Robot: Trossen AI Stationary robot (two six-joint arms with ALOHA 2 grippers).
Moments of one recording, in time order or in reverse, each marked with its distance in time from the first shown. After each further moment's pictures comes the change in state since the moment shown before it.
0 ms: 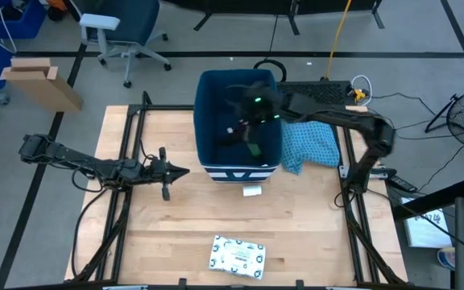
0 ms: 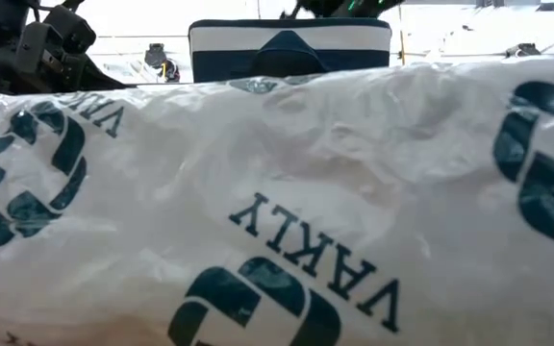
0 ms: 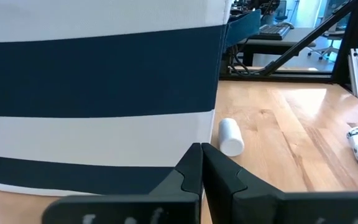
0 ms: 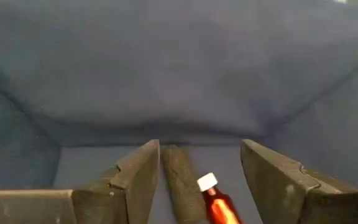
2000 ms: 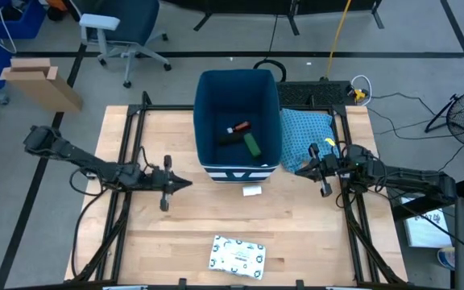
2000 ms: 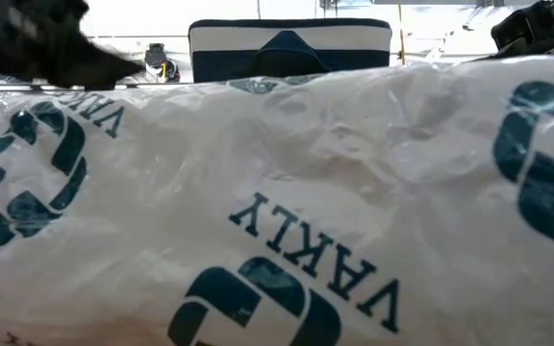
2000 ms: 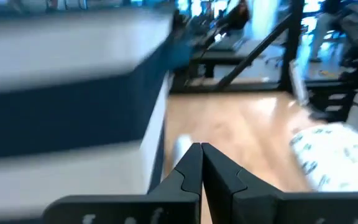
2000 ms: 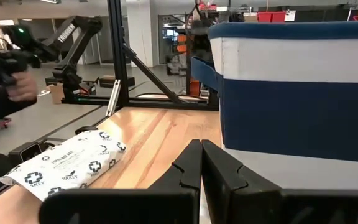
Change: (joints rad) left arm -0.141 0.142 0.055 0.145 0.018 0.041; right arm 0.122 -1.454 -1.532 0.782 -0.315 0.385
